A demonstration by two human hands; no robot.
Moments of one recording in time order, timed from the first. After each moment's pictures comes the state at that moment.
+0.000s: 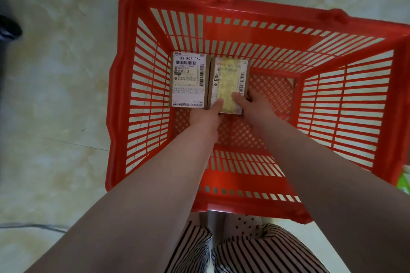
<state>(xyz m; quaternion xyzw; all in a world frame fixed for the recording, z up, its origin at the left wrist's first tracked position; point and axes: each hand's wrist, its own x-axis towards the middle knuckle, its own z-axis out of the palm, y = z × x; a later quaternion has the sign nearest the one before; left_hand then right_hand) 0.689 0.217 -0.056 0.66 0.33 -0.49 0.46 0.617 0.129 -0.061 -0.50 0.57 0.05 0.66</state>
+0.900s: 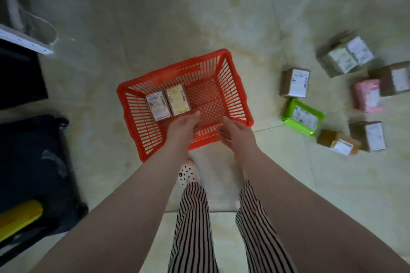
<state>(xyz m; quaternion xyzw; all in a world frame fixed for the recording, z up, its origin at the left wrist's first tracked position) 0.606 0.224 0.314 0.75 0.03 -0.58 0.32 0.470 0.192 0.297 -0.18 0.68 -0.16 0.70</state>
